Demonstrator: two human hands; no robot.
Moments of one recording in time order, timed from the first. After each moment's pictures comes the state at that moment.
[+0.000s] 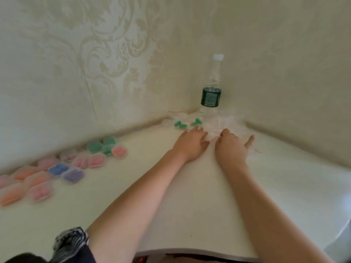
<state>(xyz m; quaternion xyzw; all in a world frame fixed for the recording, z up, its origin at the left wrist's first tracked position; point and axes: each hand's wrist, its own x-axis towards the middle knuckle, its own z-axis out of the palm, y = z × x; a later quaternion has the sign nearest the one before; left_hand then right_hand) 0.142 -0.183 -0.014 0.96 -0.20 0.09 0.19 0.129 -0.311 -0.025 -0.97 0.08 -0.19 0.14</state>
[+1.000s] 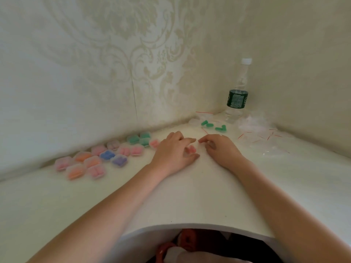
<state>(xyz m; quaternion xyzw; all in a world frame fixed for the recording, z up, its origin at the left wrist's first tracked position) 0.049 -0.070 -0.020 0.96 -0.13 0.21 0.16 0.103 -0.245 -0.017 -0.93 -0.23 -0.10 0.26</state>
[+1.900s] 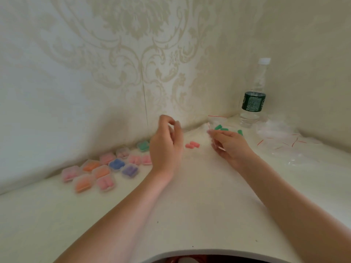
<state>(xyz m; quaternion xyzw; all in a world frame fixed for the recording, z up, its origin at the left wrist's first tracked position) 0.049 -0.052 0.000 0.75 -0.01 0.51 0.42 0.109 -0.199 0.004 -0.63 0.00 0.04 0.77</state>
